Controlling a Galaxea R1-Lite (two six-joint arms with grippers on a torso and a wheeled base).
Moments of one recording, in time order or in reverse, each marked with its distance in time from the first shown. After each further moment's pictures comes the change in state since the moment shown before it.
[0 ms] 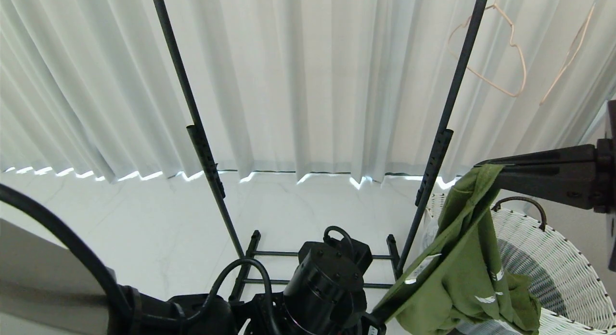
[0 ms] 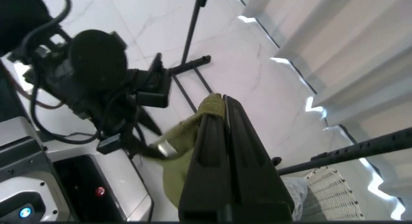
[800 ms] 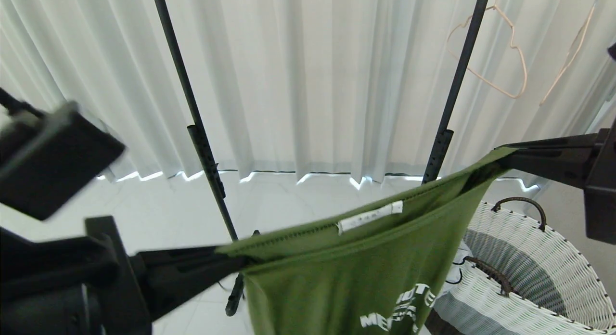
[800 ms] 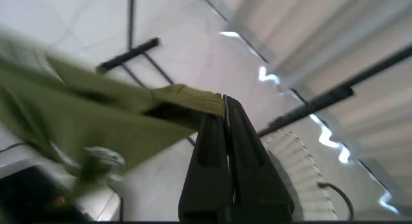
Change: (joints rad) left arm -0.033 -0.761 -0.172 0.681 0.195 0.226; right arm -0.032 -0.003 0.020 -0.023 -0.222 0.003
